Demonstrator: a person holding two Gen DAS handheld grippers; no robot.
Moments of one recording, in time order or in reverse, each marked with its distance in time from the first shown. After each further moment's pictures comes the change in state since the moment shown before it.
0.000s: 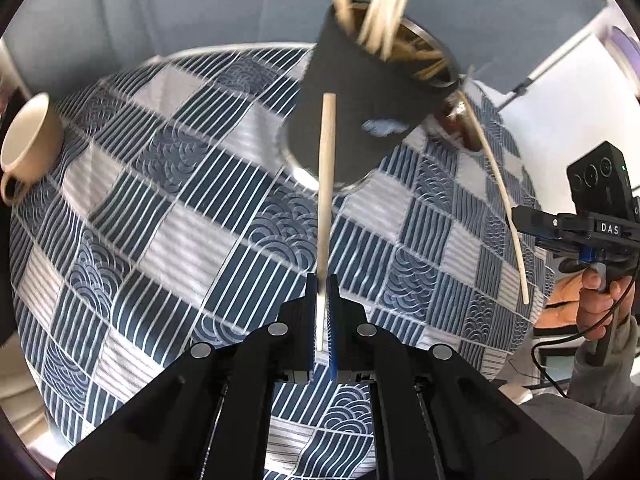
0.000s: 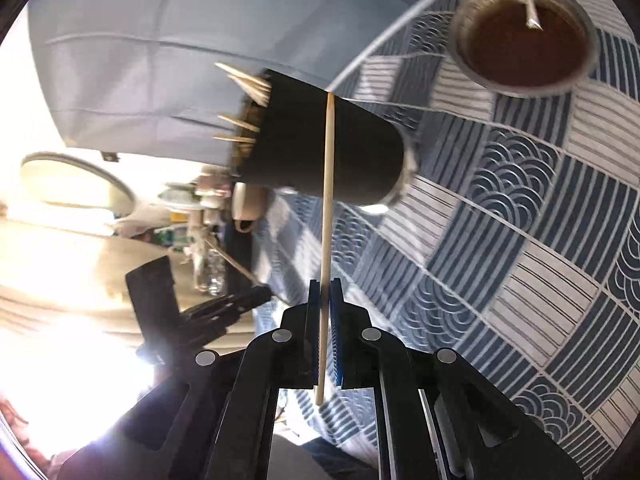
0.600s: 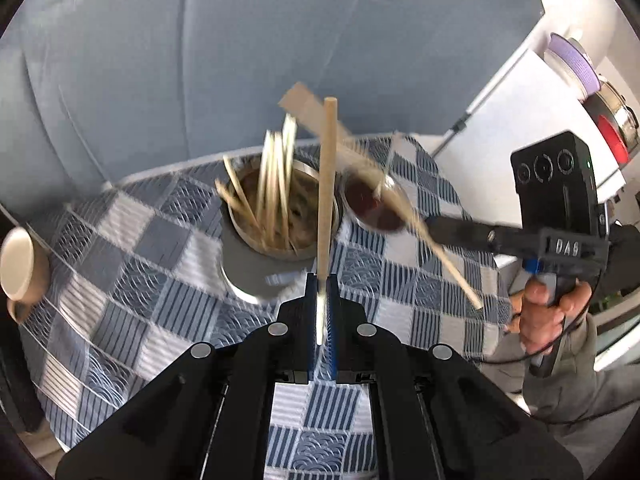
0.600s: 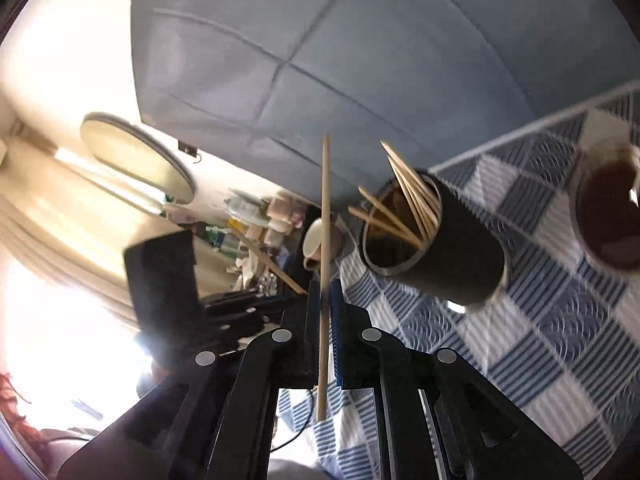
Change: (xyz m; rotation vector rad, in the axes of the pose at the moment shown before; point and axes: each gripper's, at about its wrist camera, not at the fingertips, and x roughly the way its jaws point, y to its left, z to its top) left arm -0.037 -0.057 0.102 0.117 -0.171 -0.112; right arm -0.003 0.094 0.058 -0.297 -0.098 0.097
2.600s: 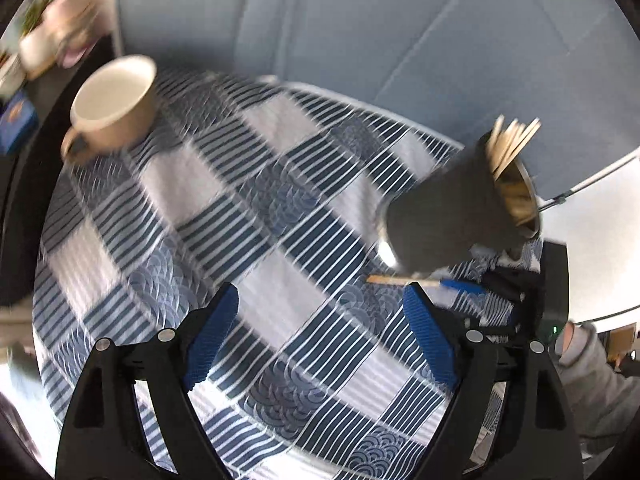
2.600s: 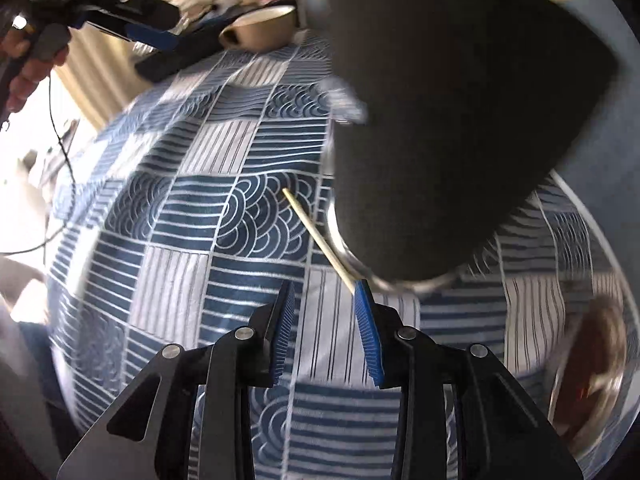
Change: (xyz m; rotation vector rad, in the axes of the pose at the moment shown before) left arm 0.015 0.149 -0.086 -0.446 0.027 0.194; right arm 0.164 -0.059 -0.088 -0.908 0.557 -0.482
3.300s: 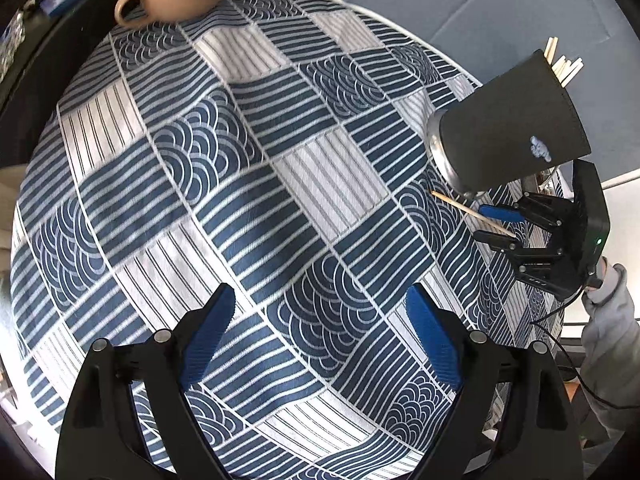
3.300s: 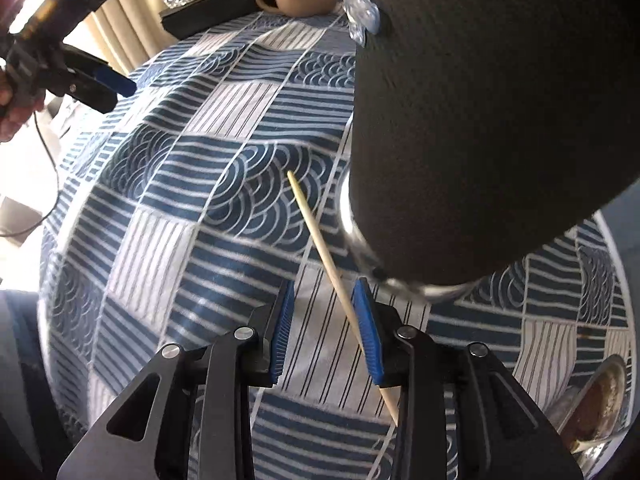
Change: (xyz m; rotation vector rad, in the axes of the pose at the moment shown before) left arm 0.024 0.048 -0.082 -0.120 0.108 0.038; right arm 0.011 -0.018 0.000 -0.092 0.099 0.123
